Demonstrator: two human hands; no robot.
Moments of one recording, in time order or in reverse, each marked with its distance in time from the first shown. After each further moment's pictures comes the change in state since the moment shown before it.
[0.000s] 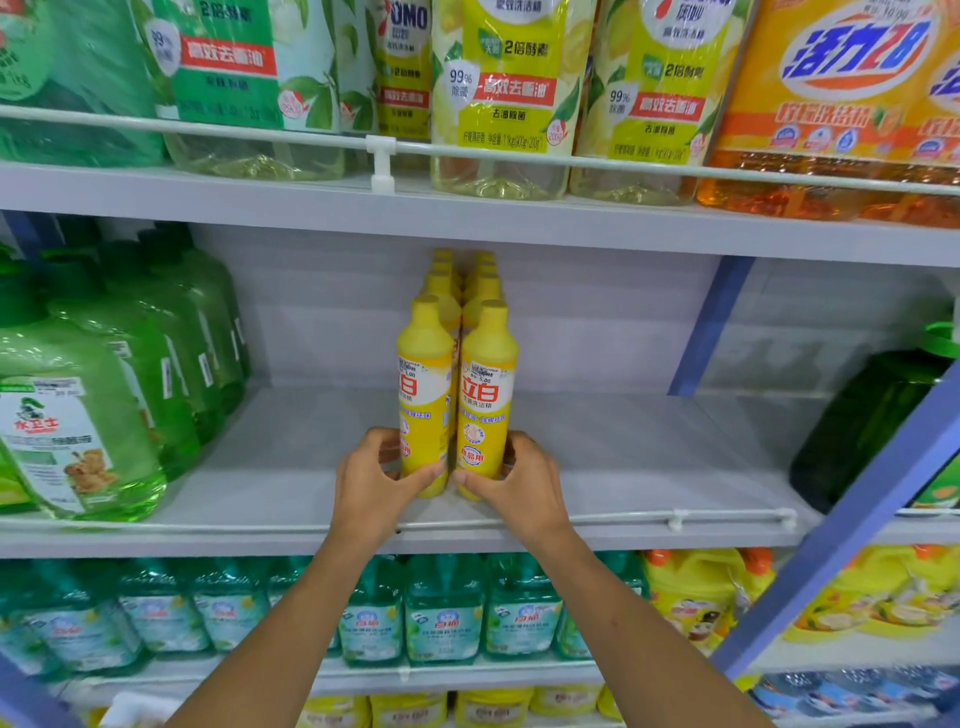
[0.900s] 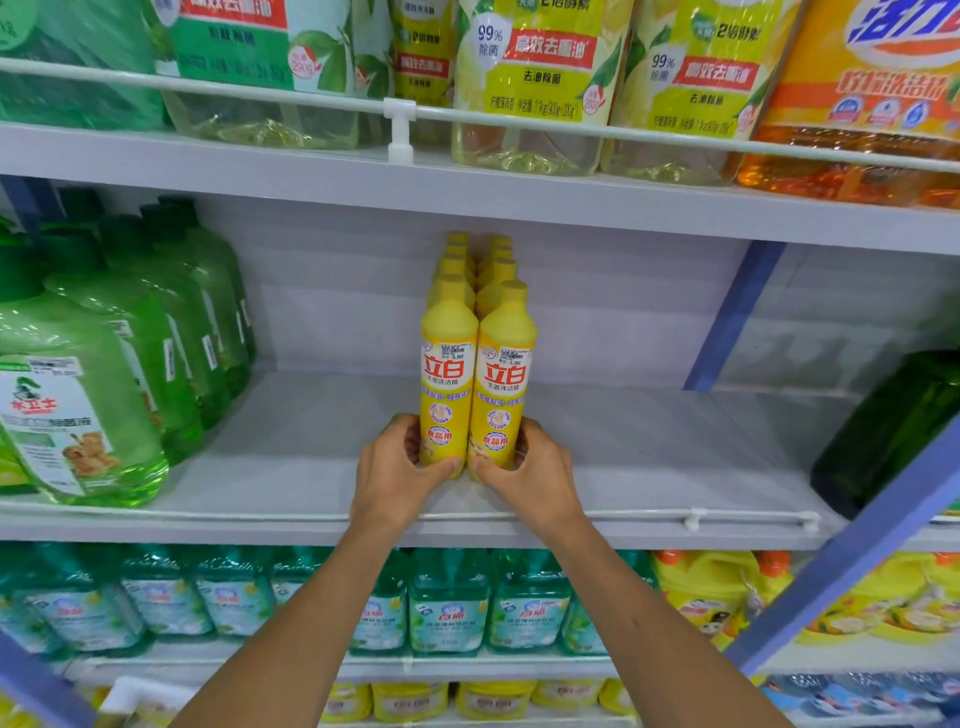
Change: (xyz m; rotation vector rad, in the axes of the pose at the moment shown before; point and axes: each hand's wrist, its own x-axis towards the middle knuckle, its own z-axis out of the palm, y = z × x) left_hand 0.013 -0.010 0.016 0.095 -0.003 0.006; right_hand 0.005 -0.002 -0.001 0.037 -0.004 -0.004
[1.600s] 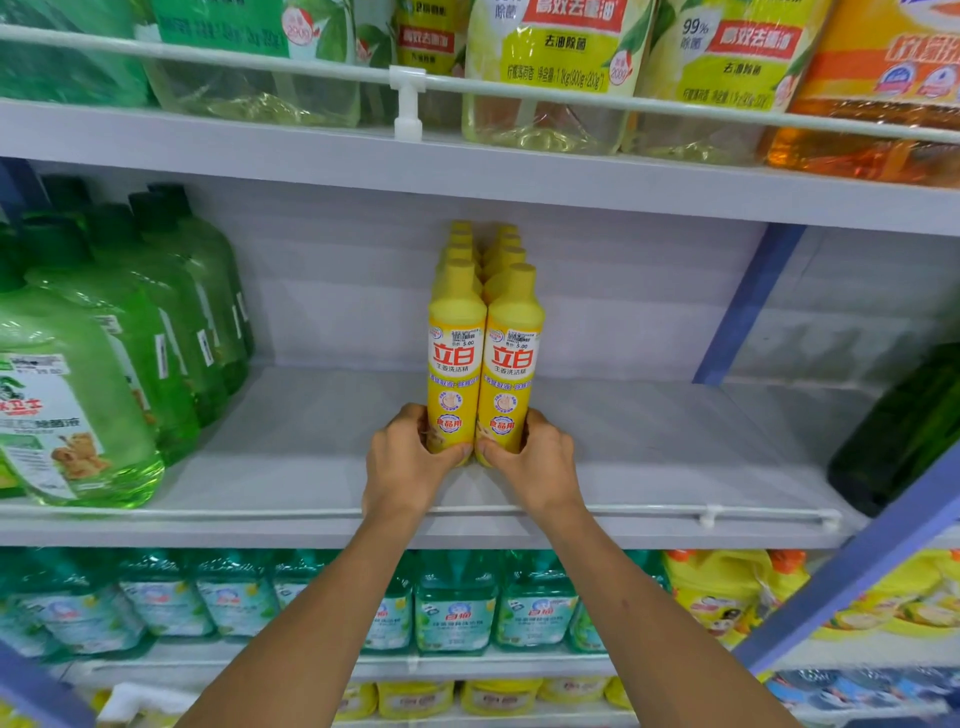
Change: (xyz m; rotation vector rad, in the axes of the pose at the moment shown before) left_hand 0.019 0.002 0.010 0.168 0.065 -0.049; right_hand 0.020 0.000 0.014 -0.090 0.062 0.080
